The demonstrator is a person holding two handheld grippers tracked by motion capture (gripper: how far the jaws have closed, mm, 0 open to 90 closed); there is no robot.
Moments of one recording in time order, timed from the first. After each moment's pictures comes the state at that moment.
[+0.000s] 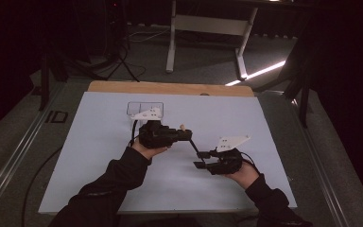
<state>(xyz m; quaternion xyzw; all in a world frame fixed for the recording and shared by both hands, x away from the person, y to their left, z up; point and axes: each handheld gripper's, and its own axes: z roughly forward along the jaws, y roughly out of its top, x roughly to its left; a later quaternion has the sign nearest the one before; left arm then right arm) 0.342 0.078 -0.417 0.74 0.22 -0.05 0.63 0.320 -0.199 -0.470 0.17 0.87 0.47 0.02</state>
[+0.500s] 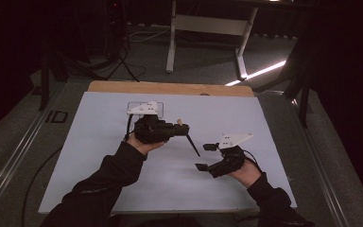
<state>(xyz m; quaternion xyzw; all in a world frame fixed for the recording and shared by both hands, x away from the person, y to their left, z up) 0.340 0.087 -0.391 0.76 0.22 -0.02 0.61 0.321 -0.203 -0.459 0.19 0.86 0.47 0.03</state>
